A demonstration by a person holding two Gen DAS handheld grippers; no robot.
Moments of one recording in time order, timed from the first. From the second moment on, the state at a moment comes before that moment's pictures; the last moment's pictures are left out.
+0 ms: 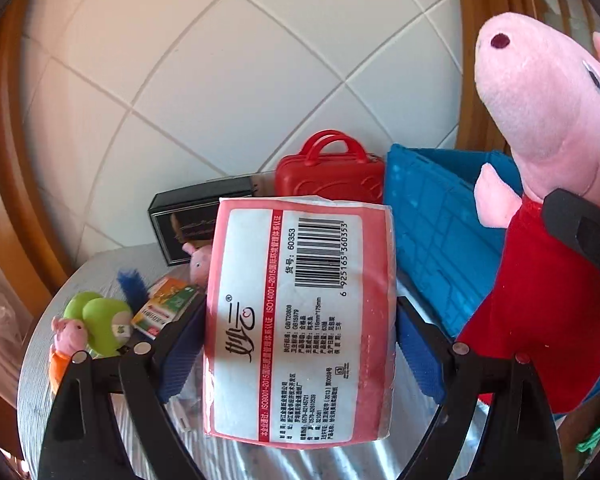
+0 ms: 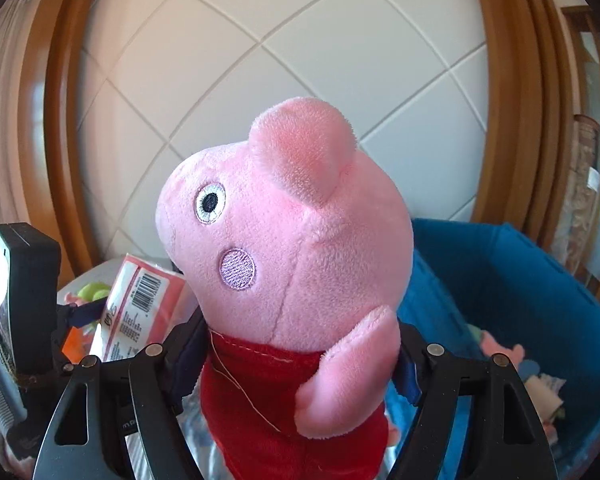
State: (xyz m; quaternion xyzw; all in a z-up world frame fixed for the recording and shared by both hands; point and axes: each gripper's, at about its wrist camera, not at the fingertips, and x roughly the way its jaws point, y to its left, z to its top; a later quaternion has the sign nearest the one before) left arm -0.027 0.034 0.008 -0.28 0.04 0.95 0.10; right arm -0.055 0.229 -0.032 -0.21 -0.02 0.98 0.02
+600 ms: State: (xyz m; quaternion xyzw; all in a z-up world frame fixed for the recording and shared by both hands) left arm -0.026 0.295 0.071 -0.27 0.05 0.93 0.24; right arm 0.003 0.471 0.029 -0.15 0.02 0.98 0.16
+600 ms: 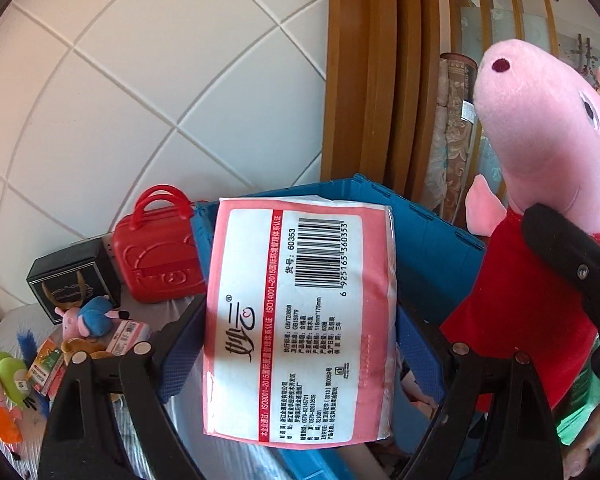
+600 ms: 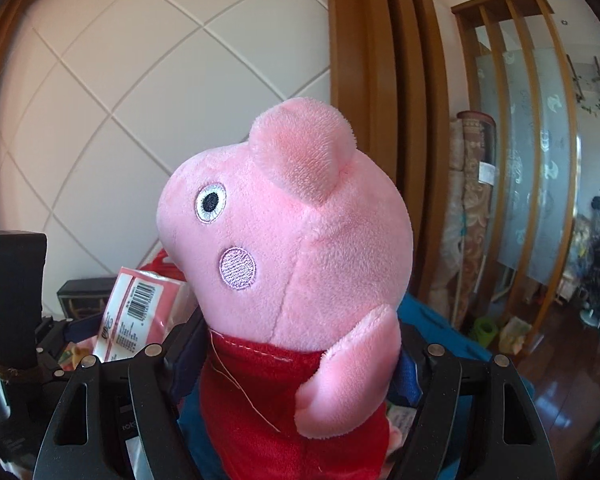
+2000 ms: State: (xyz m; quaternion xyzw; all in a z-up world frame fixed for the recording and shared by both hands) left arm 0.002 0.343 0.042 -0.33 0.13 0.90 0.24; right arm 0.003 0.553 -0.001 -0.24 0.07 0.95 0.18
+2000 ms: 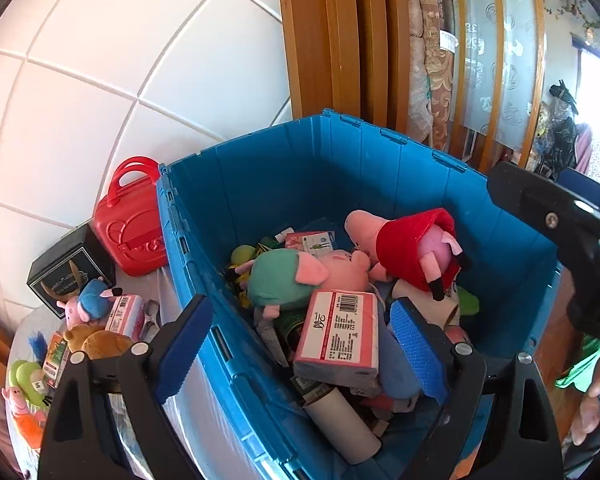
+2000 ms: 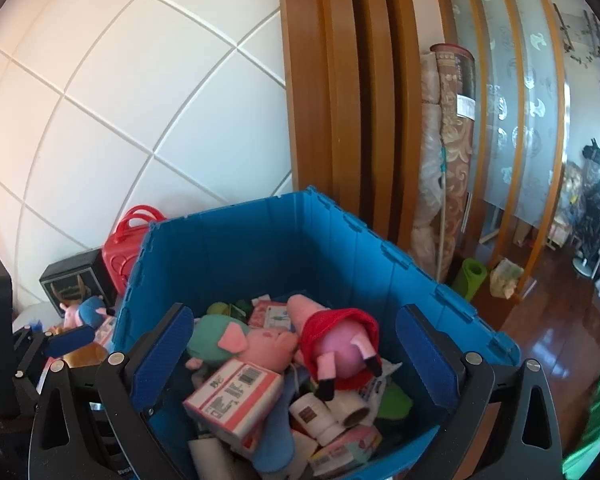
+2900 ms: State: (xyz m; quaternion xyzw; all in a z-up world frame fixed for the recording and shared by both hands) left arm 0.071 0.226 0.019 -0.30 0.07 0.92 0.23; right arm 0.073 0.465 -0.046 -0.23 0.06 0.96 0.14
